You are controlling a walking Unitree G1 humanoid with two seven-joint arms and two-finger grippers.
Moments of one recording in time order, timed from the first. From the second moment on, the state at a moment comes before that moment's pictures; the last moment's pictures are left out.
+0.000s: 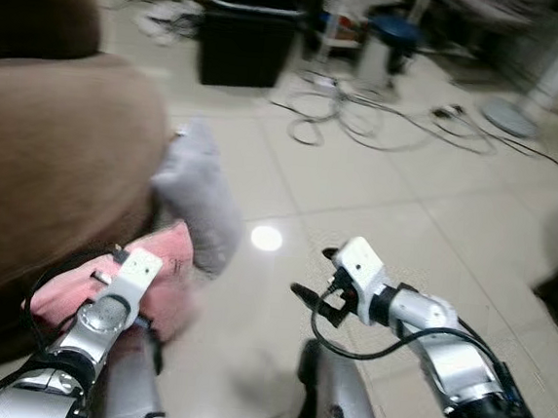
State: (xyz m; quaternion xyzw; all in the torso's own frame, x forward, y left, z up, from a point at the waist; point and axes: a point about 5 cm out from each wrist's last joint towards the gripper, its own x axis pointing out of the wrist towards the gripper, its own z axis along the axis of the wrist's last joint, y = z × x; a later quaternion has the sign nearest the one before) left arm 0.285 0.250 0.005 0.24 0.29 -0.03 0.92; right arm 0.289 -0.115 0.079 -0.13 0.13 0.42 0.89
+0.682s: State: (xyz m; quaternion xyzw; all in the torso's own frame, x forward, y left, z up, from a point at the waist) left arm 0.291 0.205 0.136 0.23 -0.05 -0.09 0.97; right arm 0.294 -0.128 0.098 0.00 0.05 0.29 0.96
